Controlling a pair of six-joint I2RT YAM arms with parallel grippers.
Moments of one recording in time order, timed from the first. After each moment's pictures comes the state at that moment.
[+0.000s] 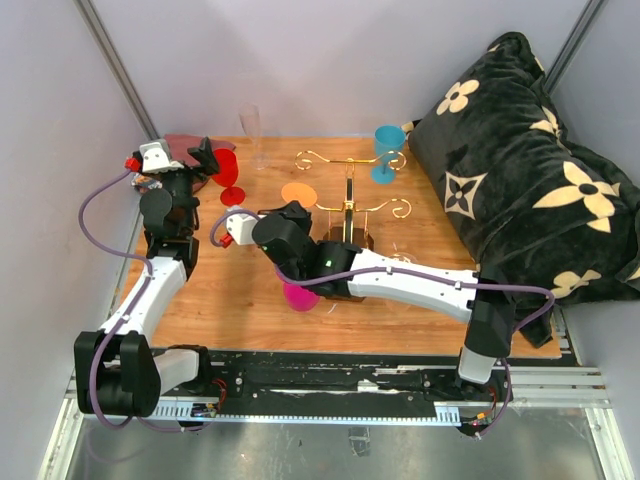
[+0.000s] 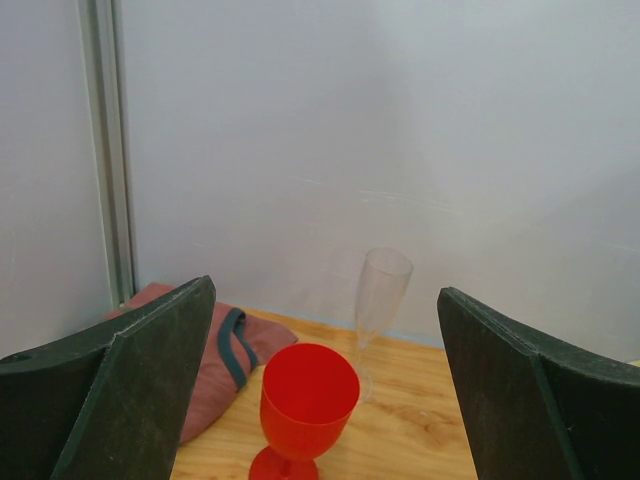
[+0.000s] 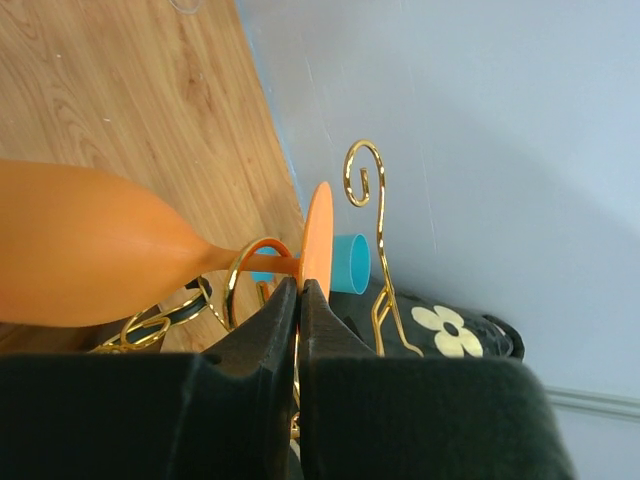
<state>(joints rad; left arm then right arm) -0.04 1.15 0.74 0.78 -0.18 -0.14 1.24 1.76 1.59 -0.23 0.87 -0.87</state>
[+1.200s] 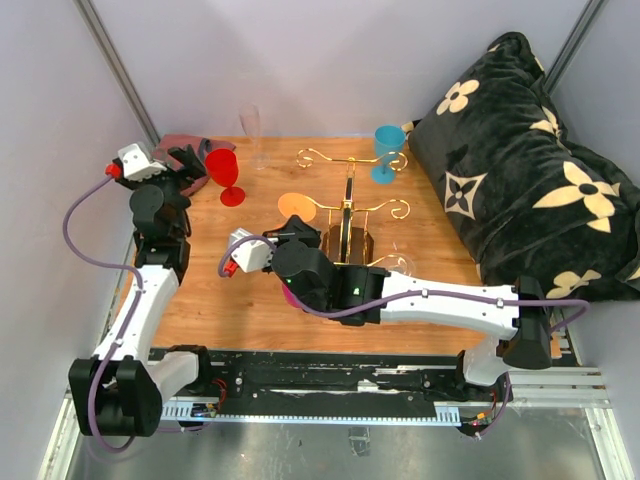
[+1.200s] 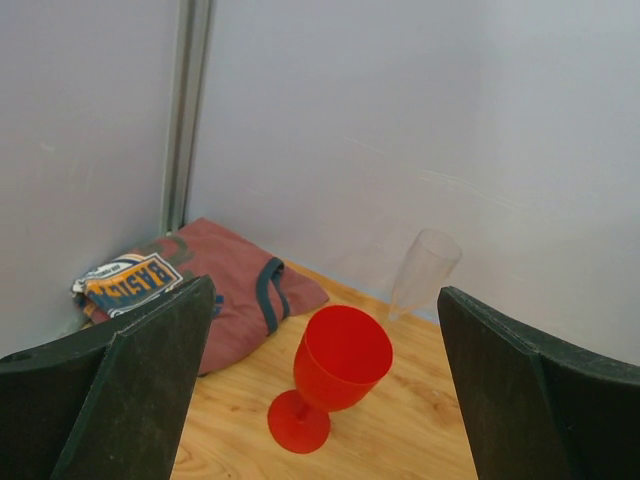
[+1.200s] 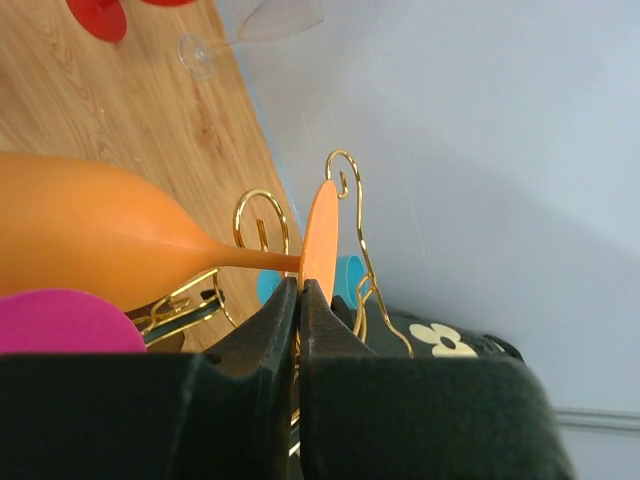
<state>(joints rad) 0.00 1.06 0.76 0.54 -0.30 -0.25 1.37 1.57 1.46 -0.17 0.90 -0.87</state>
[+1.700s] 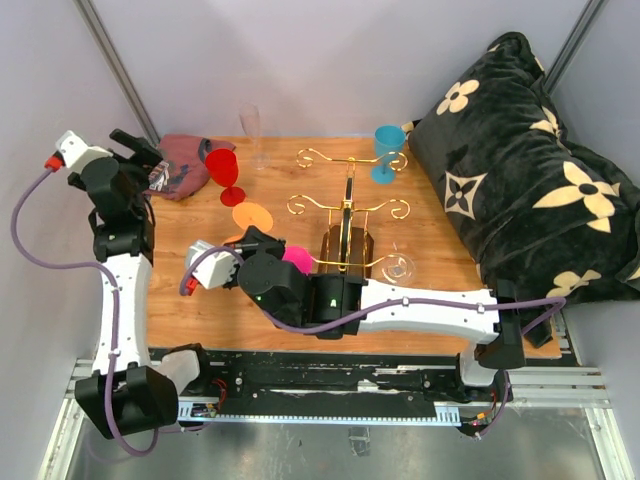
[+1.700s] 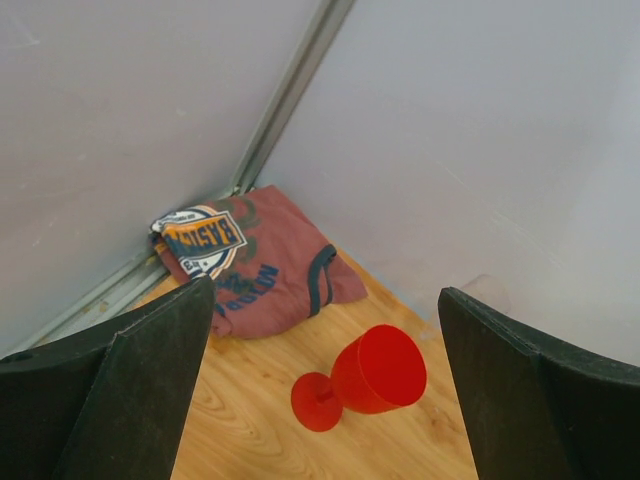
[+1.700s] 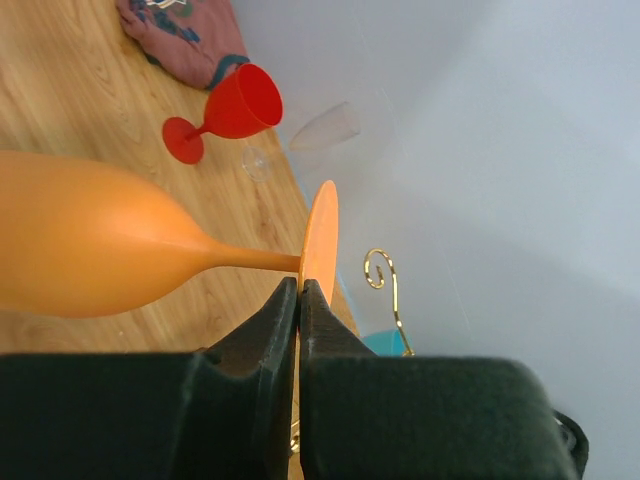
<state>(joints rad) 0.21 1.06 1.05 0.04 -0.29 -0.48 1.48 1.72 1.74 -0.21 0.84 -0.80</state>
